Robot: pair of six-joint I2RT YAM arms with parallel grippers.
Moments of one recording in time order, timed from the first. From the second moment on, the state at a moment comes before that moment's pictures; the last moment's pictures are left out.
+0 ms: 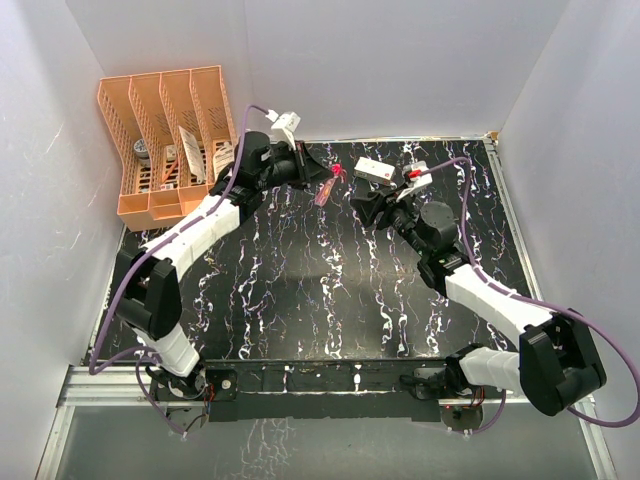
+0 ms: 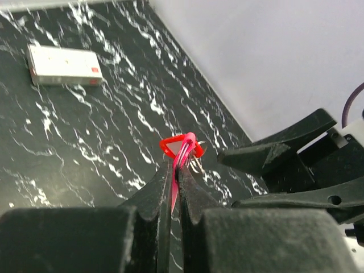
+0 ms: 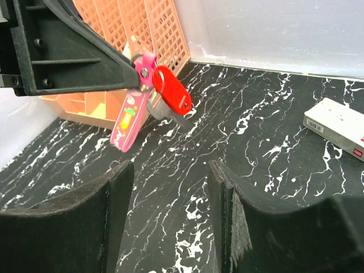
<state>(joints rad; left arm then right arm) -0.48 1.66 1.34 0.16 0.50 -0.54 0.43 1.20 0.66 0.58 -0.16 0.33</state>
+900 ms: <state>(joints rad) -0.48 1.70 1.38 -0.24 0.62 -0.37 0.43 1.32 0.62 0.72 -0.32 0.27</state>
